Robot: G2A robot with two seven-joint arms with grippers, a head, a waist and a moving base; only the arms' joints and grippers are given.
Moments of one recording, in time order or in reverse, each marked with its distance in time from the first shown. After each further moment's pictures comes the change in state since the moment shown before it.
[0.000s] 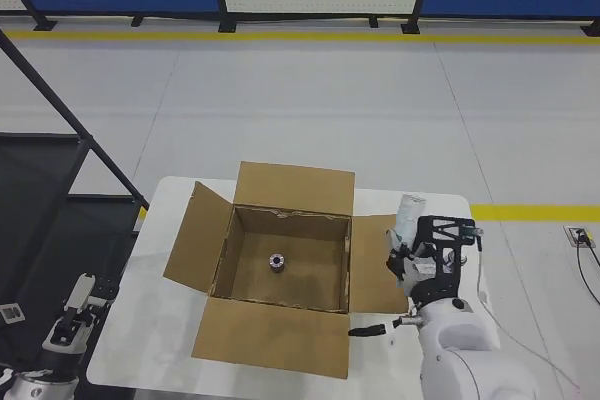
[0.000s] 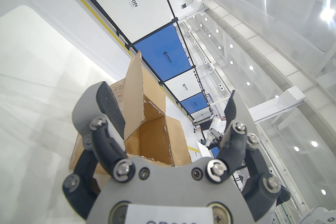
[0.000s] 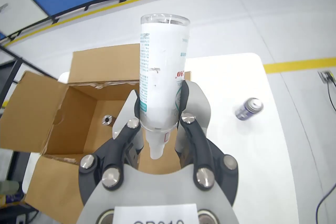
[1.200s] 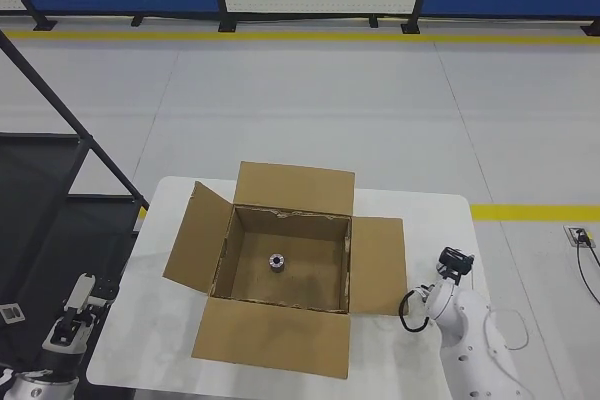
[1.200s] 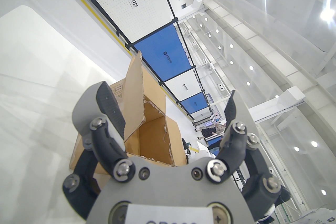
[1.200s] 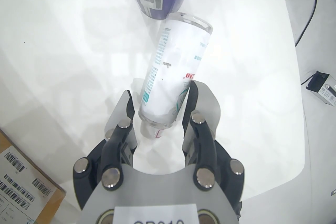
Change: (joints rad) left arm 0.000 0.000 0.000 0.000 0.000 0.000 0.000; right arm 0.179 0.010 0.319 0.843 0.091 0.253 0.163
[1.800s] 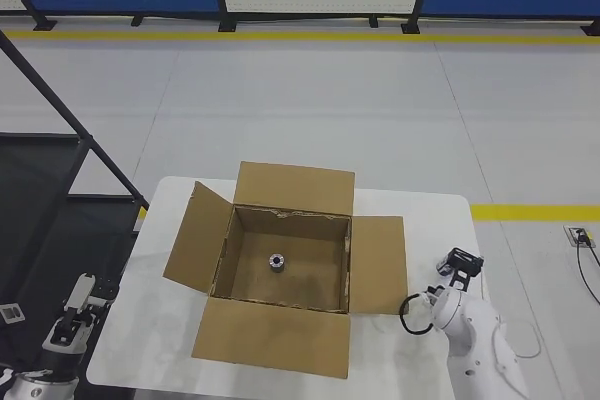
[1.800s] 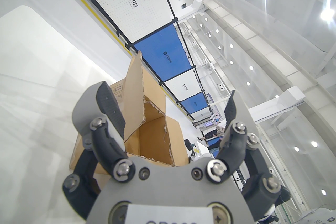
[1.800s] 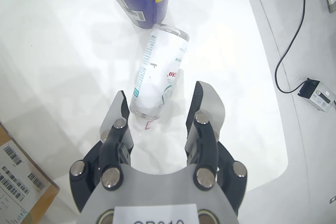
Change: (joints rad) left arm 0.000 0.000 0.000 0.000 0.000 0.000 0.000; right arm -0.064 0.009 0.008 -0.122 -0.046 -0.013 0.006
